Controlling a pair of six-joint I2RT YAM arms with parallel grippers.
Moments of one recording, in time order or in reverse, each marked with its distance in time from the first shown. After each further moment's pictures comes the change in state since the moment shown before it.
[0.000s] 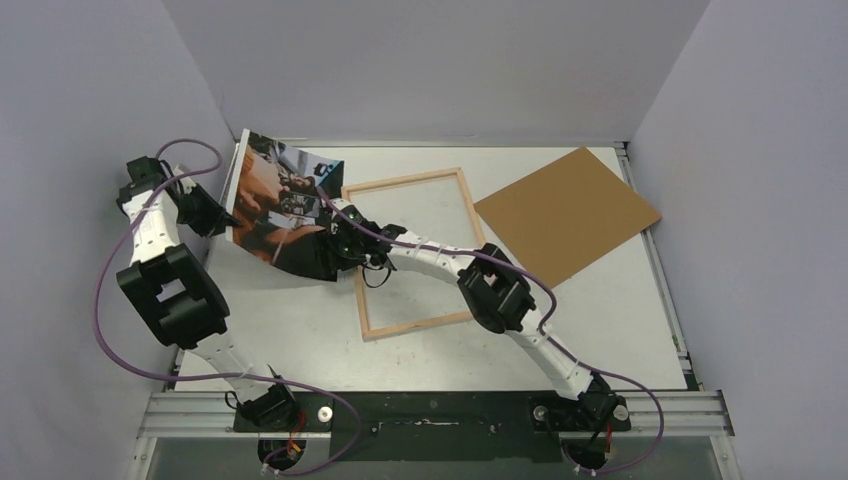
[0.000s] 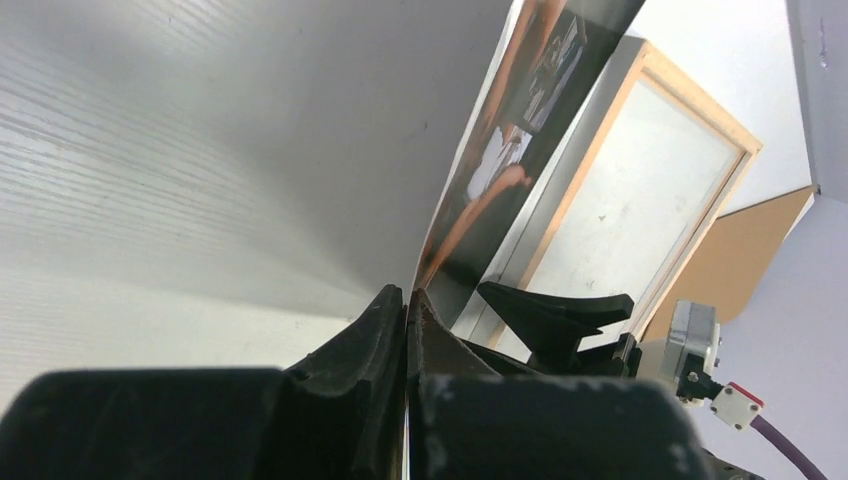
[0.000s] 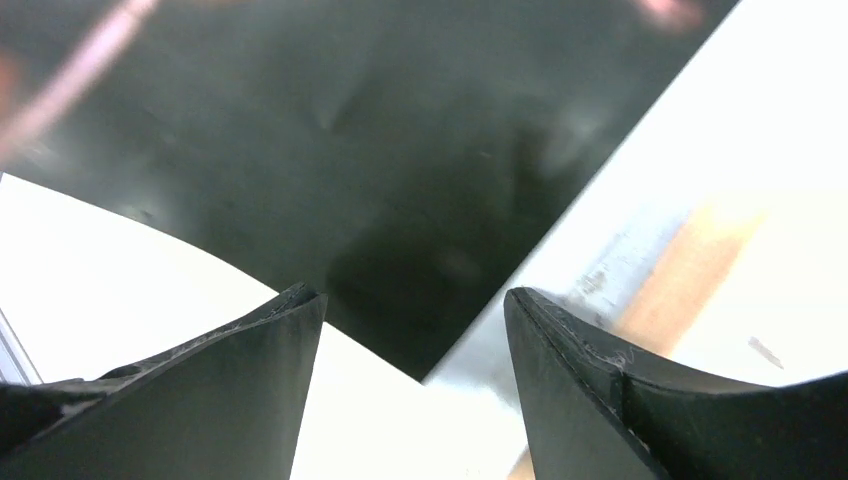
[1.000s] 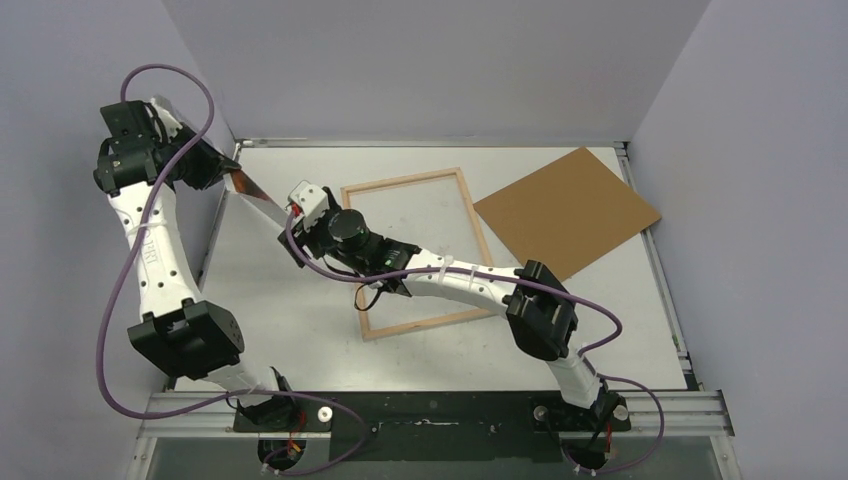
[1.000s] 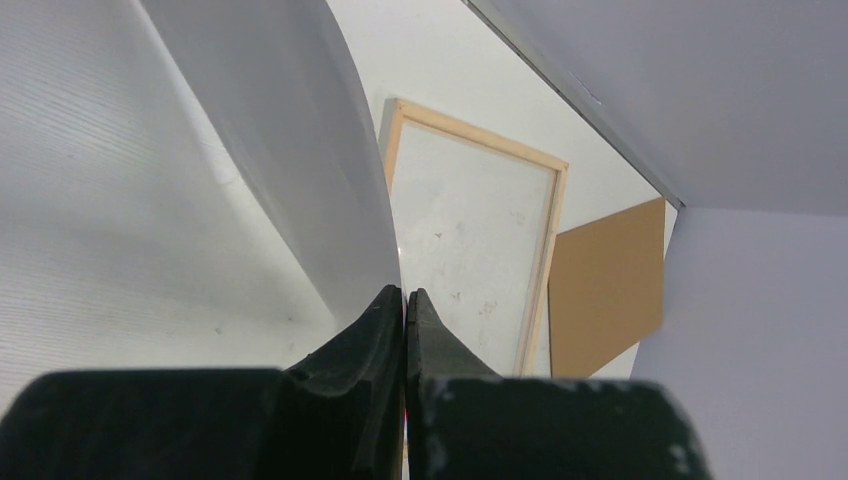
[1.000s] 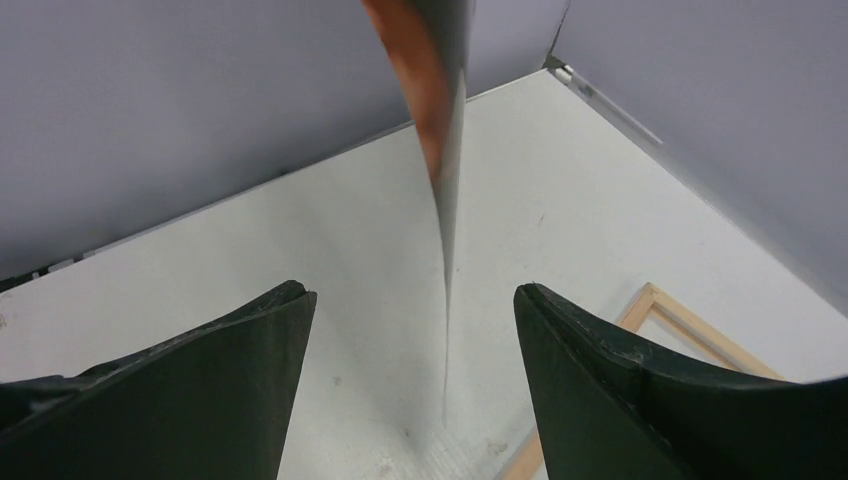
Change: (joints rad) left arm -0.116 -0.225 0.347 -0.127 -0.020 -0.172; right arm 0.161 -0.410 -0.301 0.457 0.276 -0.556
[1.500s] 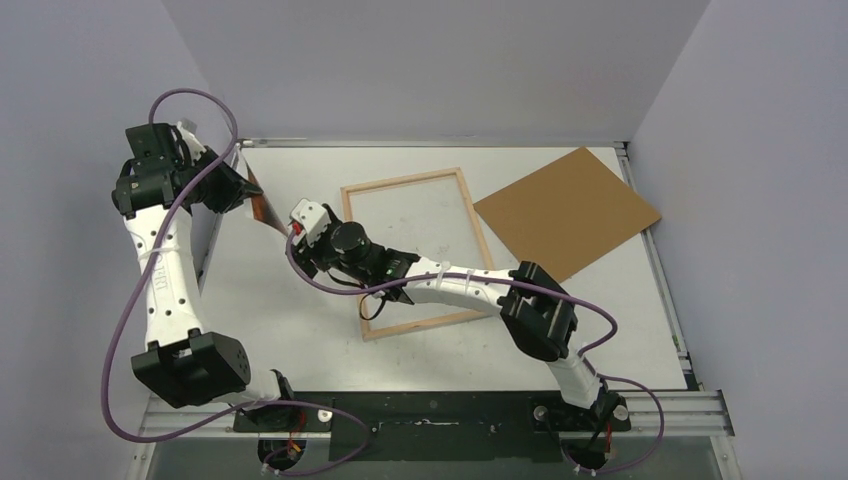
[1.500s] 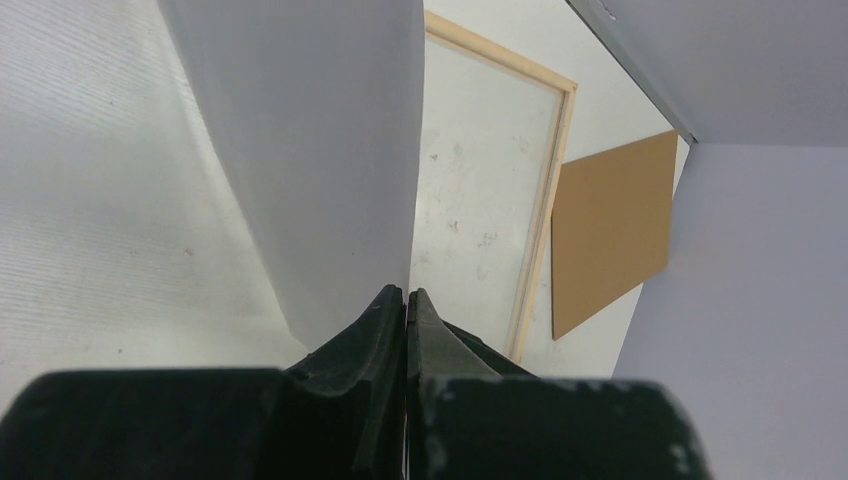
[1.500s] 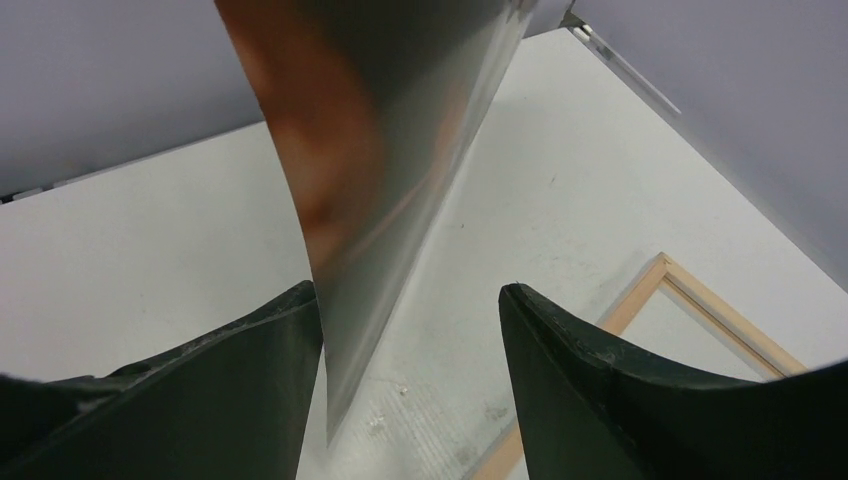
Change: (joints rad) left arm -0.084 -0.158 -0.198 -0.030 -0.002 -0.010; right arm 0.009 -0.001 -0.097 0.058 -0.008 -0.068
